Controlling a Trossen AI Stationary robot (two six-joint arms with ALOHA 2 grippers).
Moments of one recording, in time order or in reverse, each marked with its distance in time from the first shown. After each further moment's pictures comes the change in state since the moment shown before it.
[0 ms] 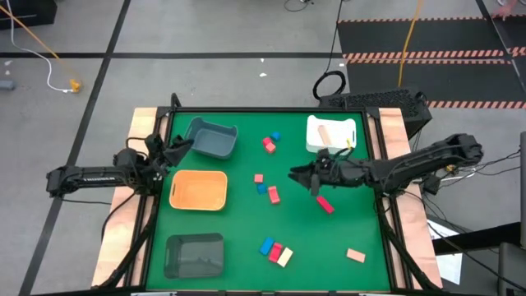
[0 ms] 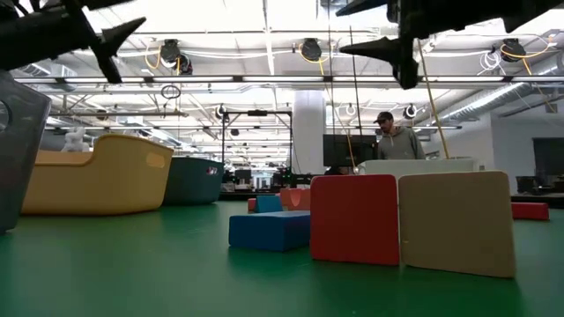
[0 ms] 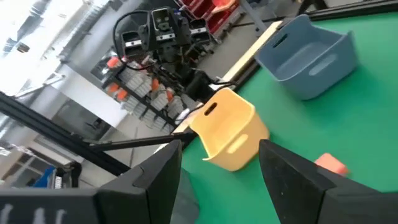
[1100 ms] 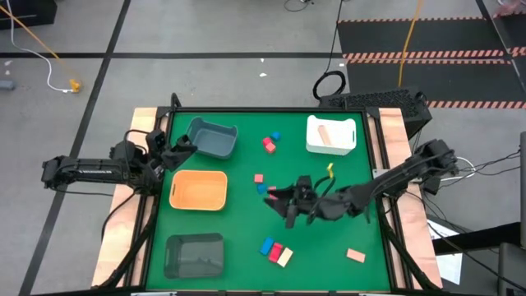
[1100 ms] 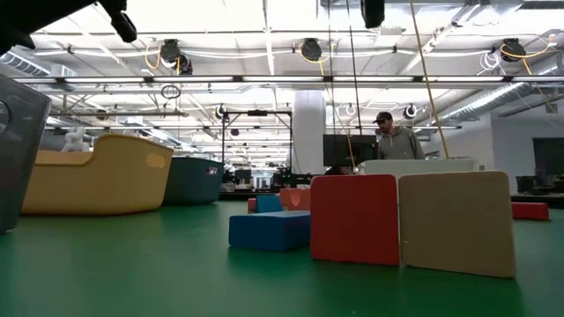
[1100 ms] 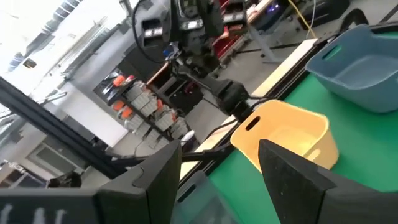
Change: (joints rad) left arm -0.063 0.189 0.205 -0.021 0.175 -0.017; right arm 0.250 0.387 0.417 0.019 0.345 -0.019
